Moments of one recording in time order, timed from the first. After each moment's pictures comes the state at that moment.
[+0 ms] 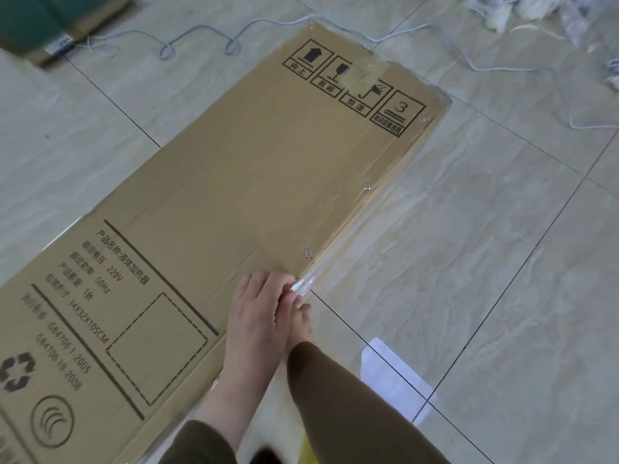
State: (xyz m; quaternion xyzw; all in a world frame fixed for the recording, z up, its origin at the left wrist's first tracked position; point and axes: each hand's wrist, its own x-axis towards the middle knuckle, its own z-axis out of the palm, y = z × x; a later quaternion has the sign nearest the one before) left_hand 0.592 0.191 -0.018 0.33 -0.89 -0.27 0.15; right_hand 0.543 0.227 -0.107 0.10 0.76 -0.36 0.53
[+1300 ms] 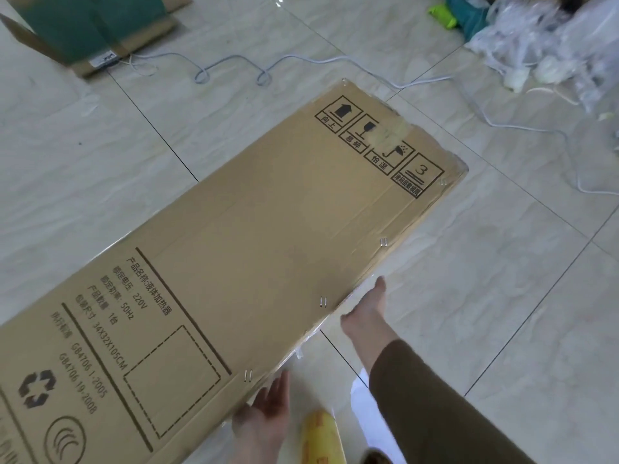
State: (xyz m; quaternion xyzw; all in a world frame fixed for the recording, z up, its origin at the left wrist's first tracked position) left_hand 0.626 0.216 -0.100 0.59 0.28 -0.68 0.34; right_hand 0.407 0.209 -0.058 0.47 0.50 -0.59 0.43
